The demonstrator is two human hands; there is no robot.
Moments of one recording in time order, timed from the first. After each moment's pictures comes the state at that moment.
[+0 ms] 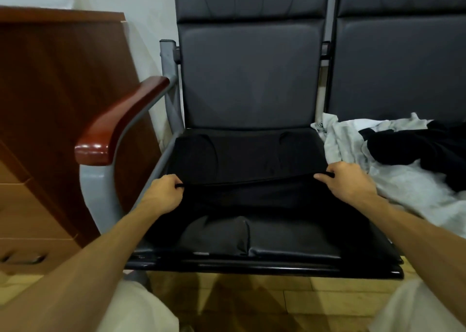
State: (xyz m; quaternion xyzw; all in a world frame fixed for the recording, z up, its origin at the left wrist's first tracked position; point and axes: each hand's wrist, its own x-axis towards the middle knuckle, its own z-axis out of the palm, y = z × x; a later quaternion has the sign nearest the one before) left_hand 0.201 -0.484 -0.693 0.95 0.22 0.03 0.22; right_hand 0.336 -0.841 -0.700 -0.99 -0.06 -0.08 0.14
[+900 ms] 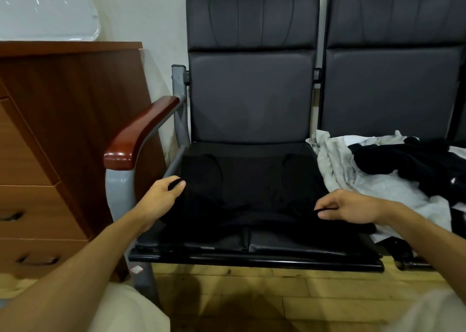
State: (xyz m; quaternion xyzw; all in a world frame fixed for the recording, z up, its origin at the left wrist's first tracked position) left_hand 0.142 -0.492 -0.660 0.83 0.15 0.10 0.52; right_hand 0.272 -0.872 -0.655 -0.88 -0.33 0.23 0.24
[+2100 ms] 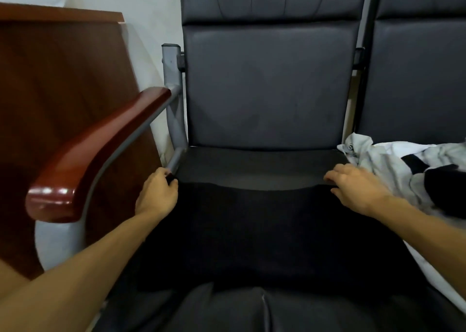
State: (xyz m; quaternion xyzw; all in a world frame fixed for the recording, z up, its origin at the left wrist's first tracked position) left_hand 0.303 -0.431 -0.699 0.89 0.31 0.18 0.28; right_hand 0.451 -0.799 -0.695 -0.95 -0.27 -0.08 -0.10
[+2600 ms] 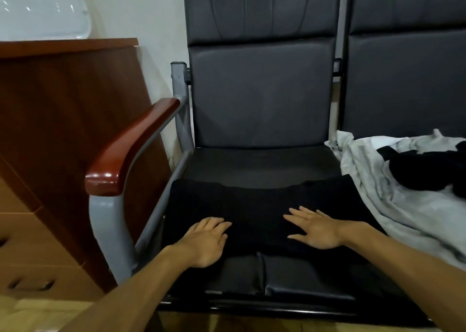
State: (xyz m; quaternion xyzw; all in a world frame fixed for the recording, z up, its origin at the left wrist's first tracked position) left_hand 0.210 -0.521 -0.724 0.98 0.03 -0.17 0.09; right_hand 0.323 -0.772 -0.716 -0.91 -0.32 0.26 -0.04
